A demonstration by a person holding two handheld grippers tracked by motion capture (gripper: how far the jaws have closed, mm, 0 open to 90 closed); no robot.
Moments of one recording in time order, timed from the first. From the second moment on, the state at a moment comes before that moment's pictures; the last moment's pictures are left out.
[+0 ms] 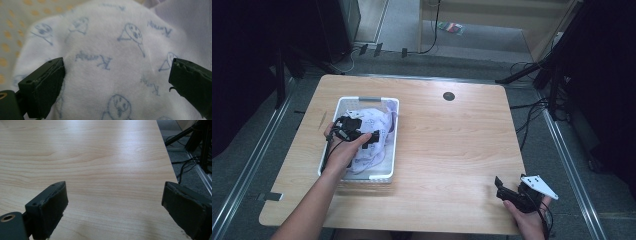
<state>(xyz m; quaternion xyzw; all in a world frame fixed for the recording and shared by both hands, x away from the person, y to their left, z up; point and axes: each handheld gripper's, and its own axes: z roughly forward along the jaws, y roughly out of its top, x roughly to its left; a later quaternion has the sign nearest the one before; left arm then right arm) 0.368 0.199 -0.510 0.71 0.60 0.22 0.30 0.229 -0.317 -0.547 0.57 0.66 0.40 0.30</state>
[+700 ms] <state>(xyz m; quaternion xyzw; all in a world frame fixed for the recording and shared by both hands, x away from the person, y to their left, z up) 0.374 0.190 -0.529 0.73 0.60 0.21 0.24 0.229 -0.317 -0.547 0.57 0.66 0.40 0.30</state>
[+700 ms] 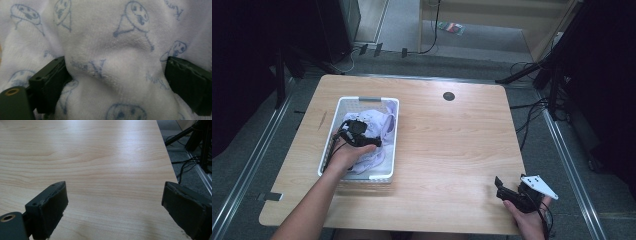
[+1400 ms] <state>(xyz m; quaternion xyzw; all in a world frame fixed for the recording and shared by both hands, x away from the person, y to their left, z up) 0.372 0.204 -0.507 0.71 0.63 0.20 0.25 0.229 -0.317 -0.547 0.57 0.65 0.40 0.30</state>
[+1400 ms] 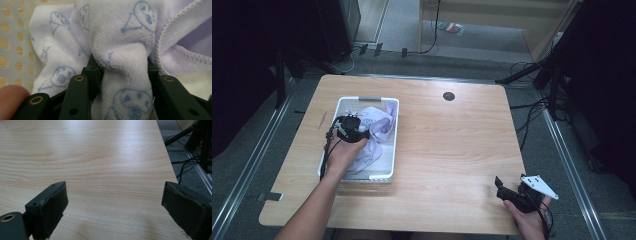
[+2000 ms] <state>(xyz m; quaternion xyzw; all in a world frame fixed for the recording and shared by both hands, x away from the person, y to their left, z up) 0.348 0.220 -0.456 0.67 0.61 0.25 0.34 0.229 -0.317 -0.547 0.57 0.65 0.40 0.30</state>
